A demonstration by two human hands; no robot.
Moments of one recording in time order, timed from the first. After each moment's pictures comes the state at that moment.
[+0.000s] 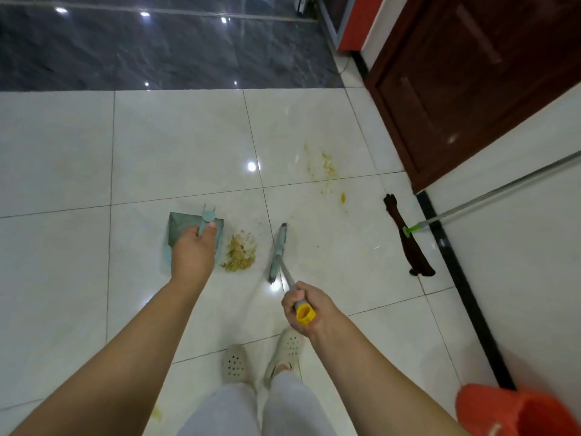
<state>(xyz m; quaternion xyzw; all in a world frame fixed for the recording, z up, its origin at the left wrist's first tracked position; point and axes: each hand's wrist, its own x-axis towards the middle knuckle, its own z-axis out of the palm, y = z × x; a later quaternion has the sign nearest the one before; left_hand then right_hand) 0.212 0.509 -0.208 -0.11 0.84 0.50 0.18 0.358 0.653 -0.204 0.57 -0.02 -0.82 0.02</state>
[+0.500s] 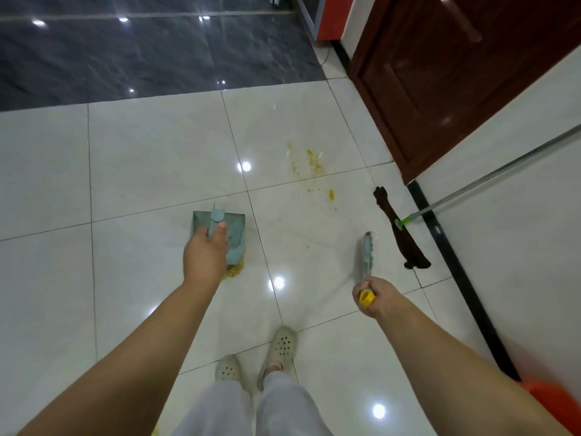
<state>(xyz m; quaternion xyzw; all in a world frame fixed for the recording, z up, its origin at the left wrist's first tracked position) 0.219 0.615 -0.206 -0.08 0.83 0.51 0.20 0.406 0.851 -0.234 0.68 0.10 -0.73 -0.08</state>
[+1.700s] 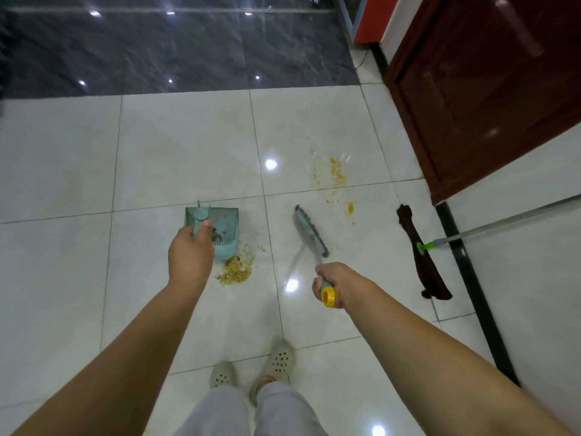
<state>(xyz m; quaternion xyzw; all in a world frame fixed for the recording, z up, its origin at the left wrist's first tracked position) 0.168 0.641 -0.227 -0.15 0.83 0.53 0.14 0.285 0.865 -0.257 0.64 0.36 -0.64 0.22</state>
